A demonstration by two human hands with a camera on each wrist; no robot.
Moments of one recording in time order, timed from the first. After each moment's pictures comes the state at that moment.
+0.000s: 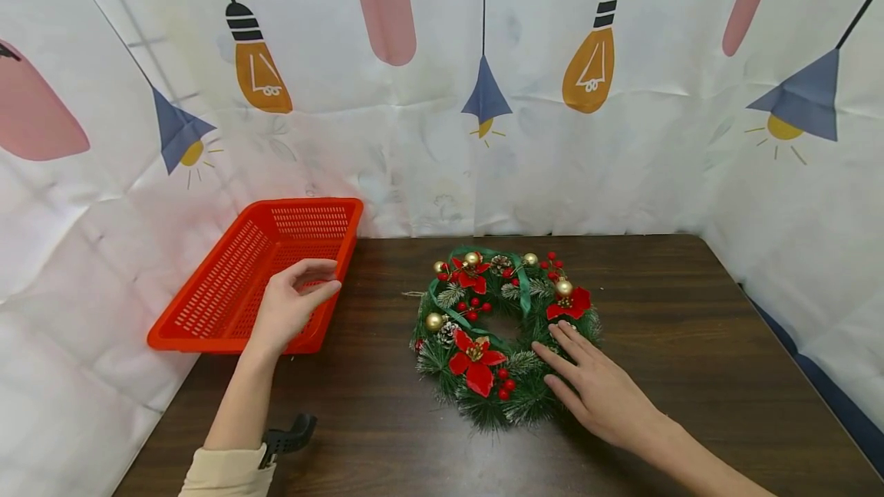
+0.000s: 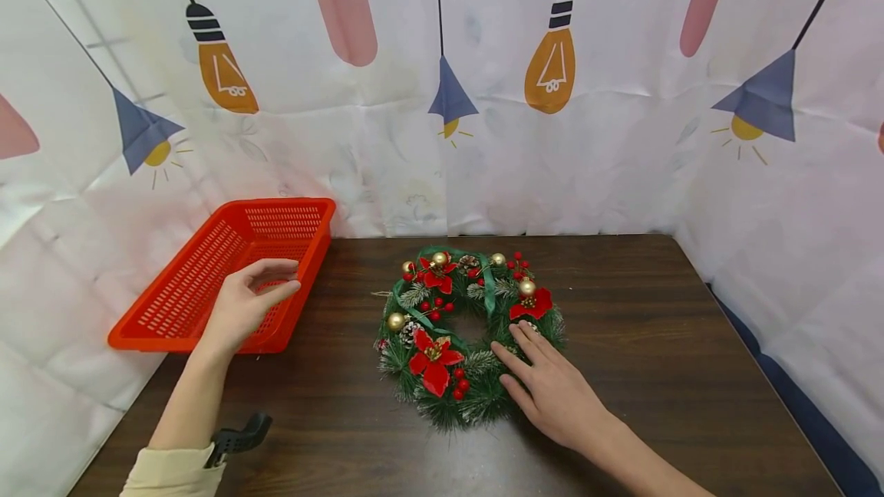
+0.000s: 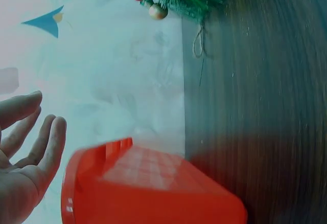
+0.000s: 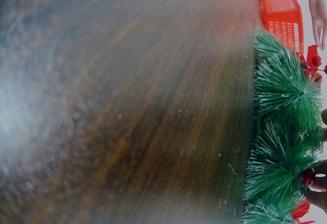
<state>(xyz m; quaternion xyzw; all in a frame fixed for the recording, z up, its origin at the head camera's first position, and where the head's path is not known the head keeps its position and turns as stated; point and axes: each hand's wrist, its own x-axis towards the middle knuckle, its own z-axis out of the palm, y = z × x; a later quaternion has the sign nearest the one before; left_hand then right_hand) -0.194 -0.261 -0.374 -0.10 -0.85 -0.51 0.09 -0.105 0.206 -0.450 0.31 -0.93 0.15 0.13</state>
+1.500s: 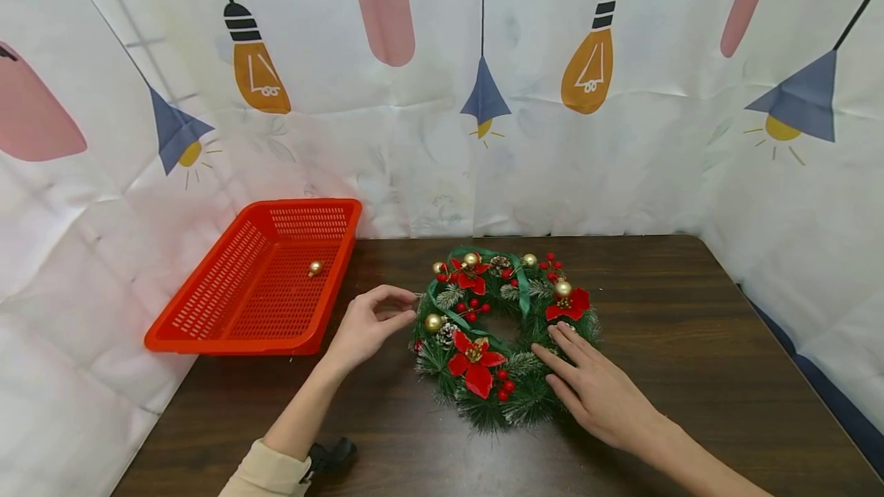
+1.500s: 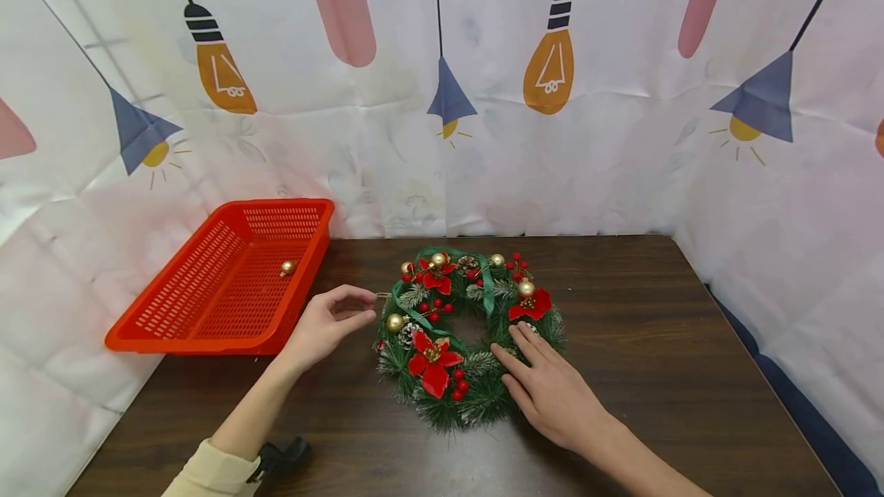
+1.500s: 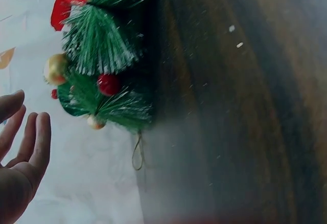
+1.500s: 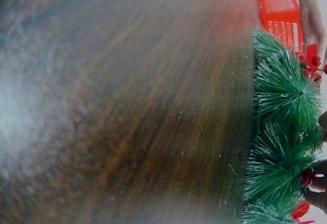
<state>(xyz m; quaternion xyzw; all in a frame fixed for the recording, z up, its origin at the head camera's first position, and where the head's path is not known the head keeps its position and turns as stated) -0.195 -0.174 -0.420 -0.20 -0.80 -0.57 0.03 -0.105 0.207 -0.454 0.32 -0.93 0.15 0.14</state>
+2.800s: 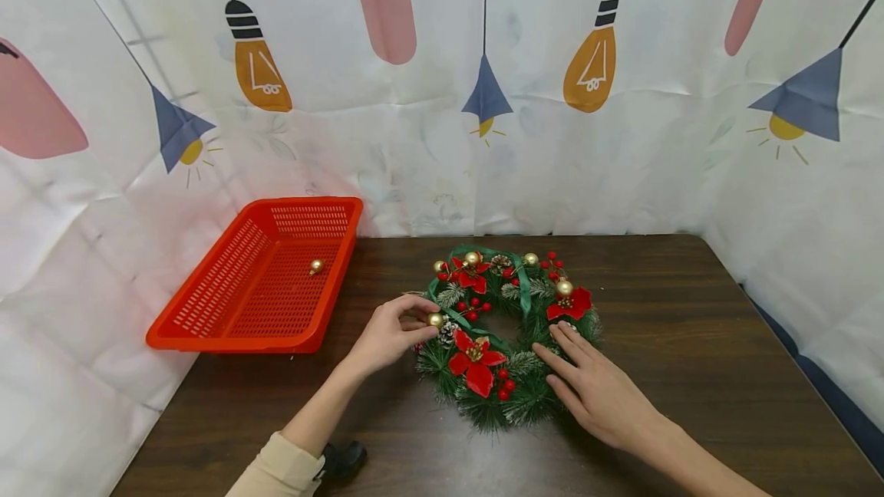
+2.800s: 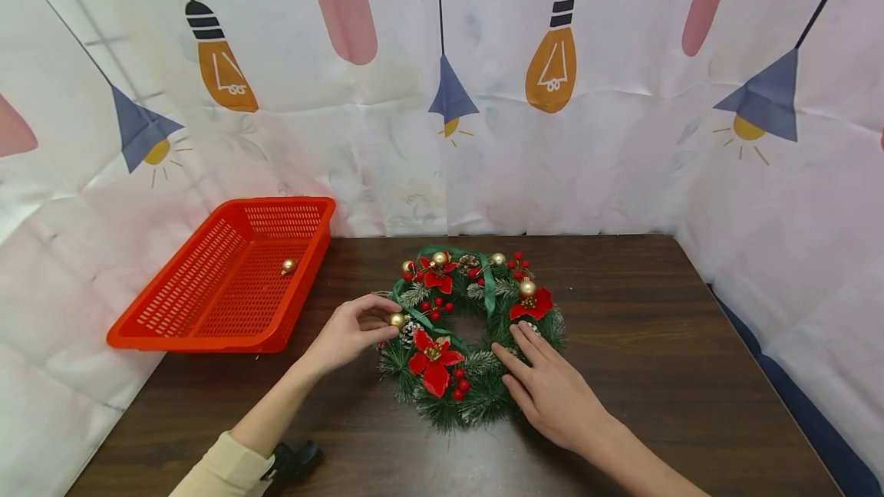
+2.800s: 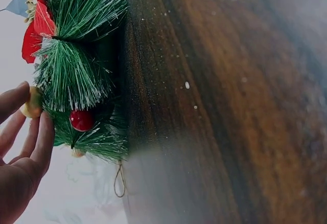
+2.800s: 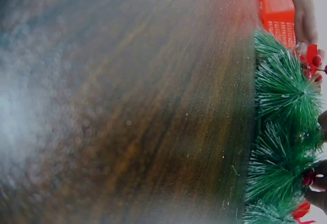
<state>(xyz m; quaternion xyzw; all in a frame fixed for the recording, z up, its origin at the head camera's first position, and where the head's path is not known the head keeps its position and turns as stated) -0.185 -0.145 -0.416 -0.21 -0.80 -0.55 -0.06 -0.105 0.207 -0.455 0.31 -0.93 0.15 0.13</state>
